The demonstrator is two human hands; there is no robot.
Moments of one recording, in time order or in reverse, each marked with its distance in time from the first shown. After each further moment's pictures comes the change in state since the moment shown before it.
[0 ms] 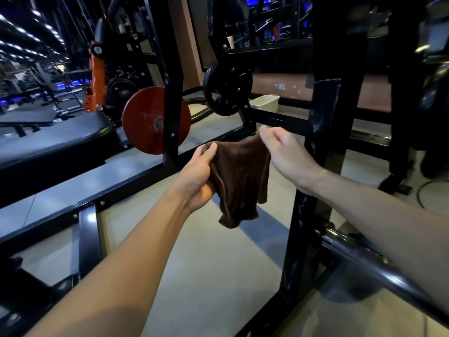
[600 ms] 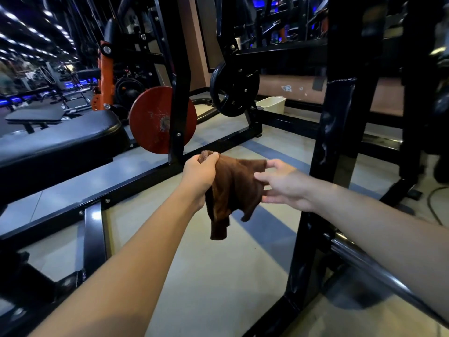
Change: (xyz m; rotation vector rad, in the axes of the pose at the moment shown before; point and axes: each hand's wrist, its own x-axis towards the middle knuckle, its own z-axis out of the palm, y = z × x) left_hand 0.008 -0.002 -0.010 0.312 0.309 0.044; right_hand -0.009 0.024 0.031 0.328 -0.259 0.502
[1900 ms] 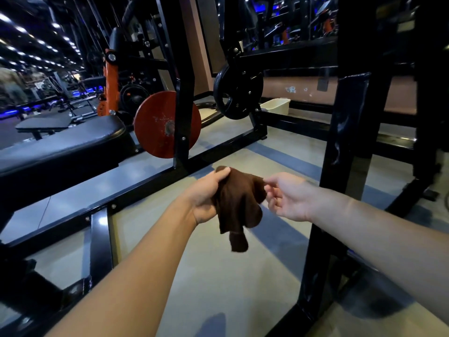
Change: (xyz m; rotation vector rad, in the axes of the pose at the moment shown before) left_hand 0.001 -0.015 -0.014 -0.255 -0.305 -0.355; right_hand 0.014 0.014 0.011 0.318 0.101 0.314
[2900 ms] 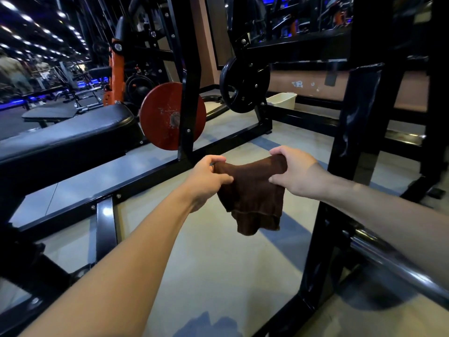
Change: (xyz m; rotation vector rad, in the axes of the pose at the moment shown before) left_hand 0.007 -0.003 -0.027 0.538 0.091 0.332; right_hand -0.004 -0.017 -0.013 -1.132 0.200 -0.696
